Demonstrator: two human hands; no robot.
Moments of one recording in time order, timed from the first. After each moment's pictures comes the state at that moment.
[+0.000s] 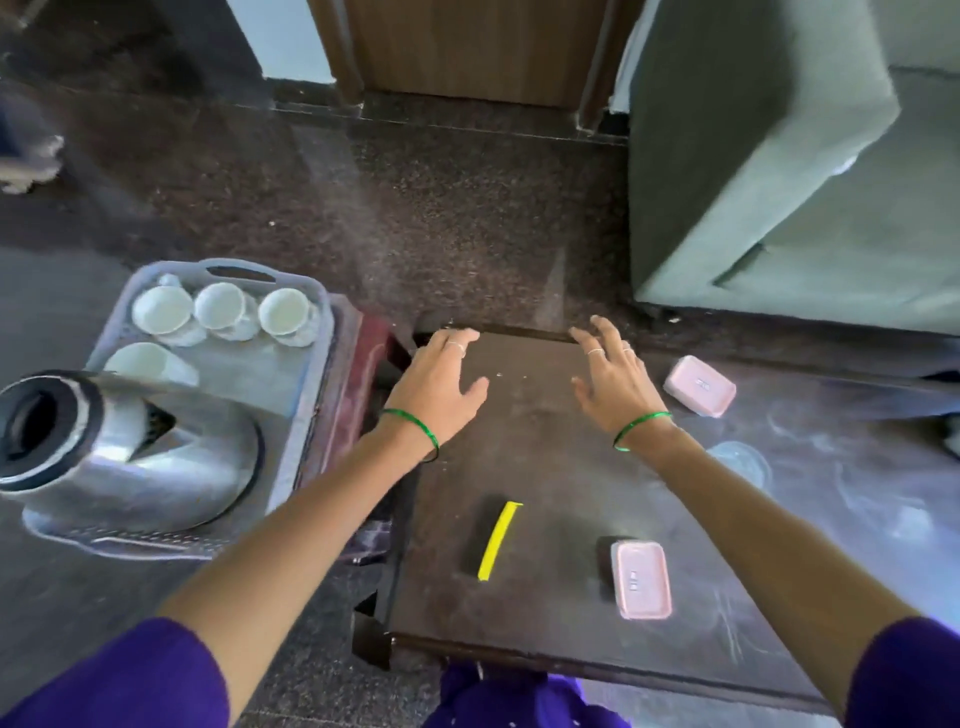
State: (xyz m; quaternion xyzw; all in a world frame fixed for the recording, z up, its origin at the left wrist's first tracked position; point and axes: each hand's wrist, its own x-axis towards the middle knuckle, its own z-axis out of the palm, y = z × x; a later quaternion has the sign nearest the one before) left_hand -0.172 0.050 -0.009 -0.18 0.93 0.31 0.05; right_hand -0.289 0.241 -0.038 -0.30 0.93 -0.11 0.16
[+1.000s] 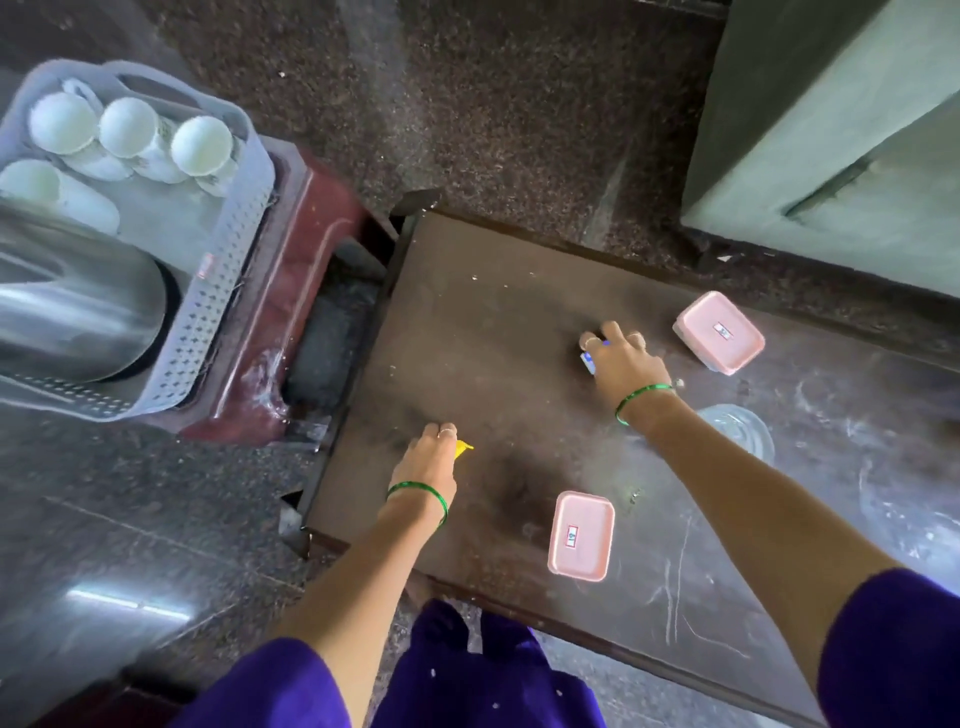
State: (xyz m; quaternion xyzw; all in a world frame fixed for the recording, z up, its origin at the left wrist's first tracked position) left_hand -0.100 0.203 -0.160 -0.37 0.85 0.21 0.30; right_hand -0.324 0.314 -0.161 -0.36 0.89 0.07 0.27
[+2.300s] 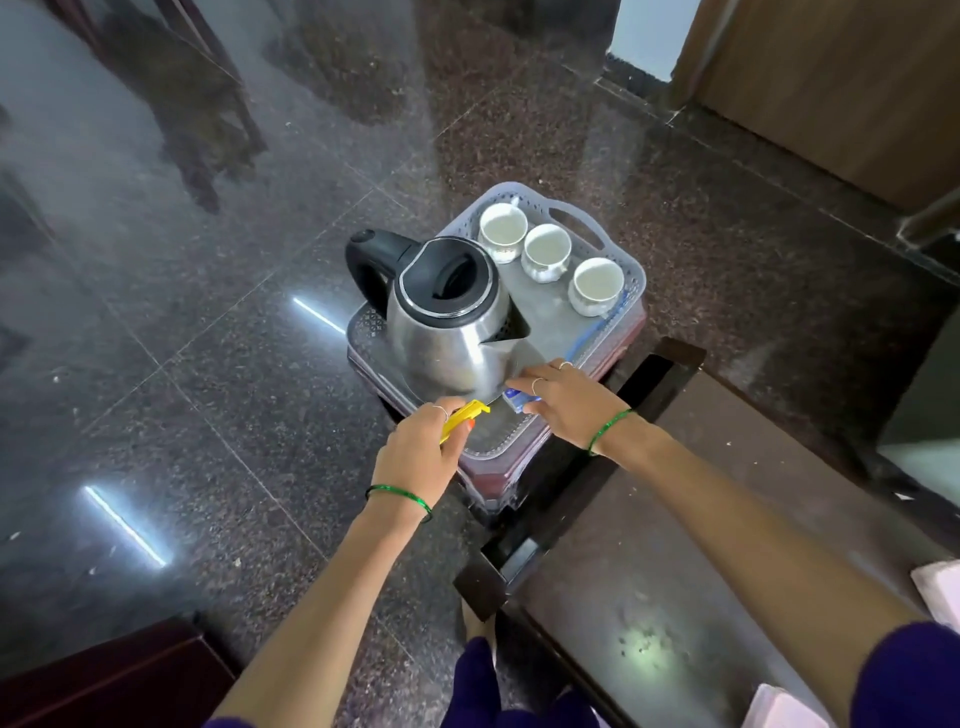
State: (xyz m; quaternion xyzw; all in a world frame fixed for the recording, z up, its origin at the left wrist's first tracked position) left_hand 0.086 -0.040 -0.026 -0.54 0.78 0.32 -0.08; right_hand -0.123 -0.019 -0.042 -0.72 0.63 0.00 0.27
